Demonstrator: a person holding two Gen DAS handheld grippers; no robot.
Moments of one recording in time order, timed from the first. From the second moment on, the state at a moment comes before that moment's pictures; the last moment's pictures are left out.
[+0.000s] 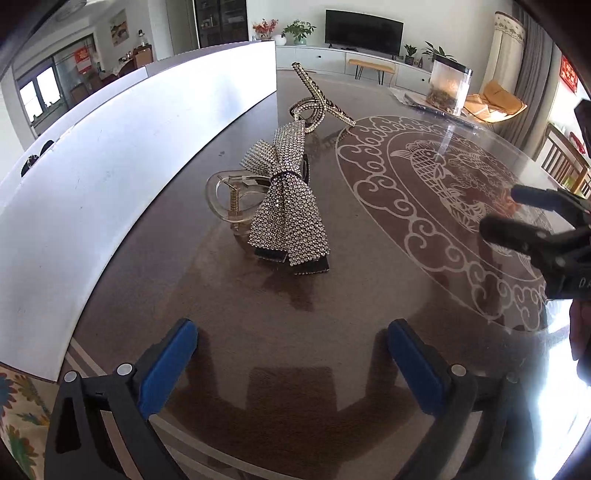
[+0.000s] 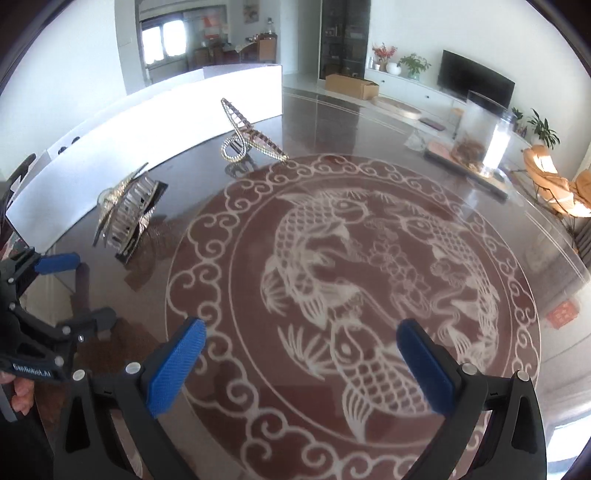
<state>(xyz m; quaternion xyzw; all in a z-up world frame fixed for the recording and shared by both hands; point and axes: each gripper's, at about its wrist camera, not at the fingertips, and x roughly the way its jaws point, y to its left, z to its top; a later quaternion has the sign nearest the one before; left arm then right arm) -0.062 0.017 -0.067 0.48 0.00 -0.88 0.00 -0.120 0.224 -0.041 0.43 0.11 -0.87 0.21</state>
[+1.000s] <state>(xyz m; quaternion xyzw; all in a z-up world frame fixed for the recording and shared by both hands) -0.070 -0.037 -0.054 0.46 0.15 -0.88 -0.01 -0.186 0.173 -0.031 0.47 0.13 -0.83 0.27</state>
